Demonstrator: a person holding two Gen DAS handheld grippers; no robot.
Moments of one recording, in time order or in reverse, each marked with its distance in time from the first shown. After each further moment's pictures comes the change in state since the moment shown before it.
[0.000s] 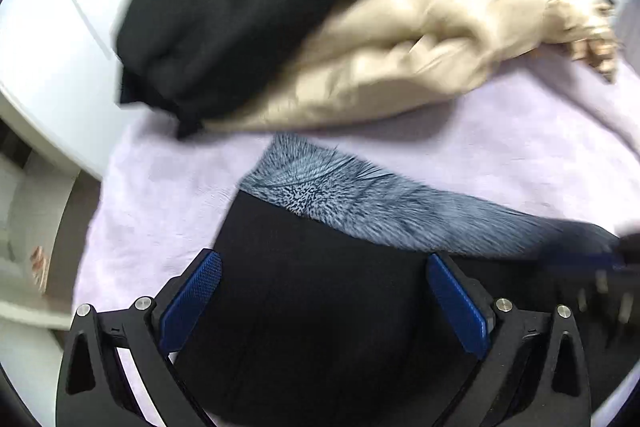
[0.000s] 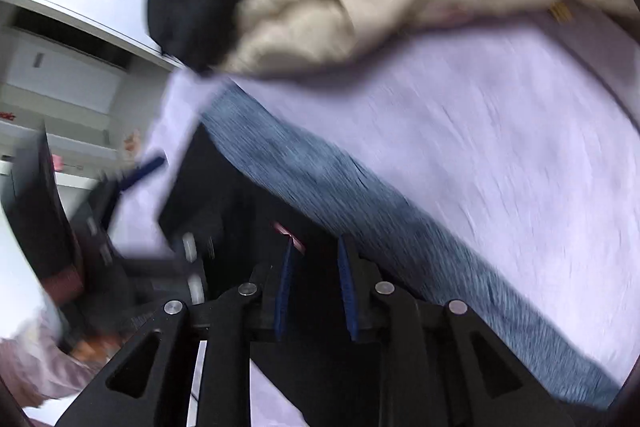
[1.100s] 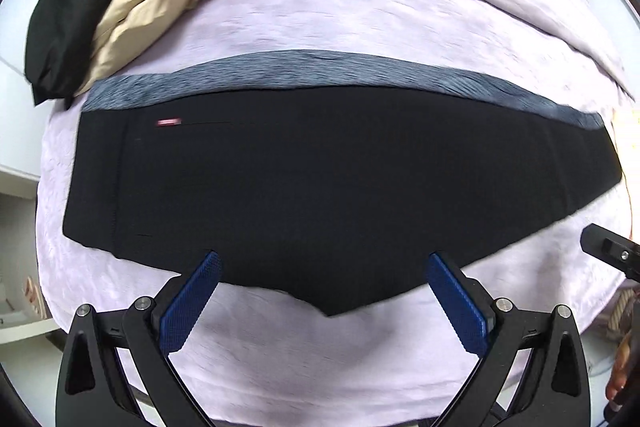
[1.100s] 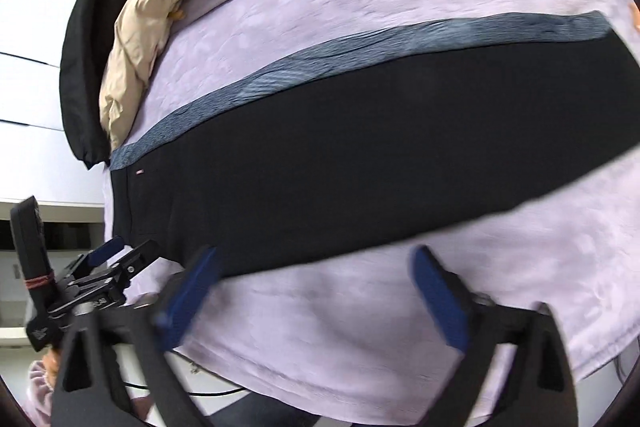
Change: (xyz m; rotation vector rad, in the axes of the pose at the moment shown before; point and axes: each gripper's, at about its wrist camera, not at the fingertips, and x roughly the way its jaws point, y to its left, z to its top) left arm -0.137 -0.203 -0.110 0.294 0.217 -0.183; right arm -0.158 -0.168 -0.283 0.657 -0.248 -0.026
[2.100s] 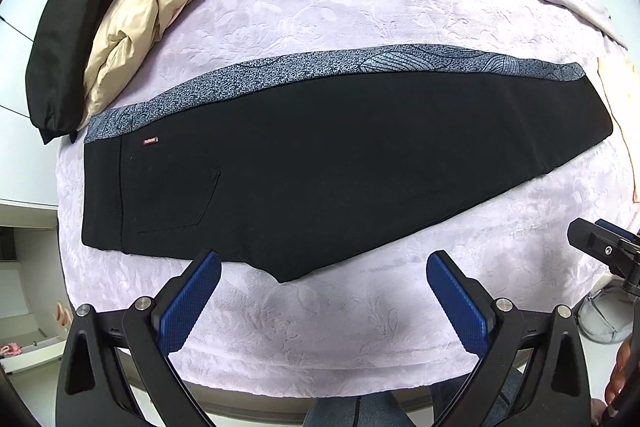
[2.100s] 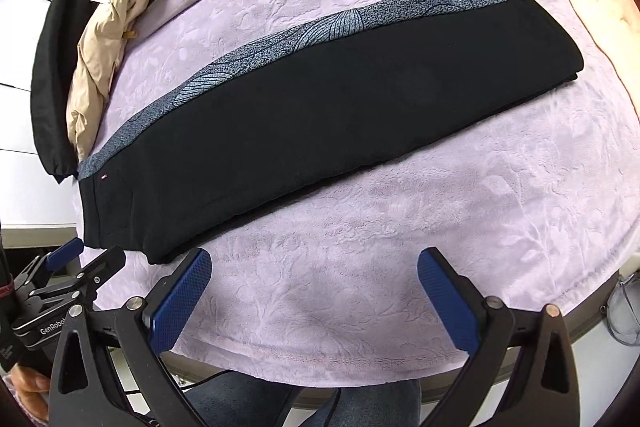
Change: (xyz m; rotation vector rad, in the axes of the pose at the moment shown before) left arm -0.023 -0.047 -0.006 0.123 0.031 0.072; right arm -0.030 -0.035 -0.034 0.106 0.003 -0.112
